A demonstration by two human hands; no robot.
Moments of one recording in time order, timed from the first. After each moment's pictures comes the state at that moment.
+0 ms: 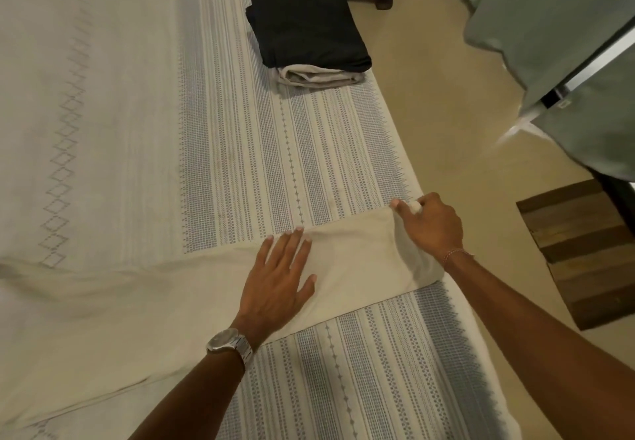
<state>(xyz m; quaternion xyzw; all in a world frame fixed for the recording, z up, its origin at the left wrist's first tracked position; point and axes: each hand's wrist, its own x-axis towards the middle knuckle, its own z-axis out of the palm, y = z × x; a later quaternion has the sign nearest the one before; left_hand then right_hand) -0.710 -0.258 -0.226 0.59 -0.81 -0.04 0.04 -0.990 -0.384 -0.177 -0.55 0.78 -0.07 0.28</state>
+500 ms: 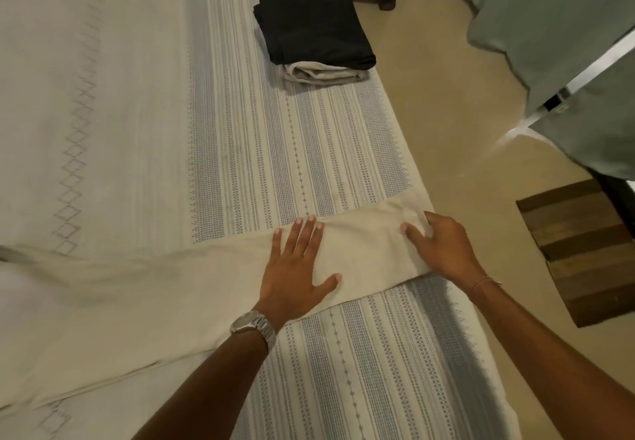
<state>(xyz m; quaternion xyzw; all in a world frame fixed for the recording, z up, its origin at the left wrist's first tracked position) -0.729 -0.265 -0.226 0.62 -0.77 -0.16 -0.02 -0.999 -0.335 -0.156 -0.62 0.70 -0.14 0.33</state>
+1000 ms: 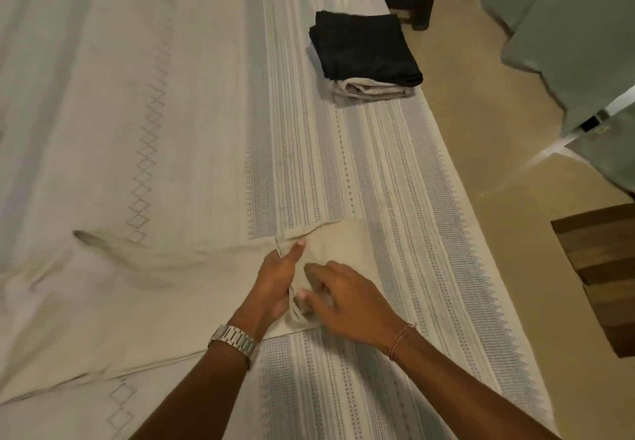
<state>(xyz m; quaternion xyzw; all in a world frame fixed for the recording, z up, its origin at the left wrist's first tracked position) -0.649 -0.249 -0.151 0.65 -0.09 -0.63 0.41 -0.807 -0.241 -0.132 -0.81 0.43 -0.08 0.38</state>
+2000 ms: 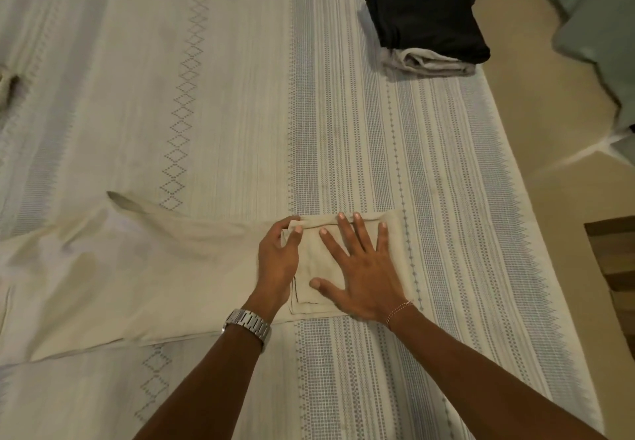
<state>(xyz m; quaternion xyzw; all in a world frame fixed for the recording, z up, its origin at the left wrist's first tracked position) -0.579 -0.221 -0.194 0.72 -0.19 -0.47 0.48 -0.752 -0.244 -0.213 -0.89 0.43 0.03 0.15</state>
